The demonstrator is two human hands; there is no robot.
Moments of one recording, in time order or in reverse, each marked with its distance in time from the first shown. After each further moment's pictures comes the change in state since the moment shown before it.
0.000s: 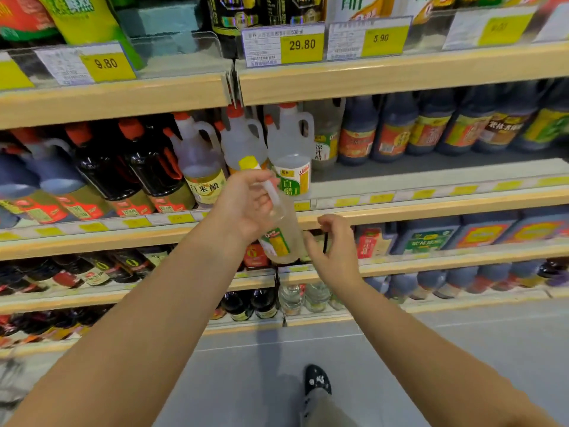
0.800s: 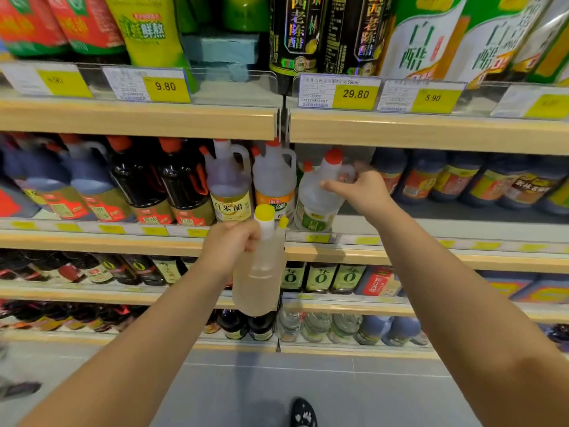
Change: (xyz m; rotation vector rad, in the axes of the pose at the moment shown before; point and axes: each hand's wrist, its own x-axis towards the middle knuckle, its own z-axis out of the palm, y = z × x) left_hand 0.021 0.001 -0.074 0.547 0.281 0.424; right_hand 0.173 -0.049 -0.023 0.045 -0.248 0.127
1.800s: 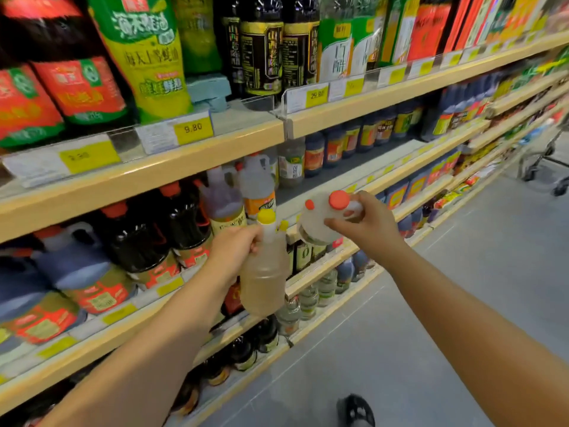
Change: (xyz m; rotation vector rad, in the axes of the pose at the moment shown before) left_hand 0.035 0.016 -0.111 0.140 -0.624 0.089; right_hand -0.210 -0.120 0.111 -0.110 0.578 0.145
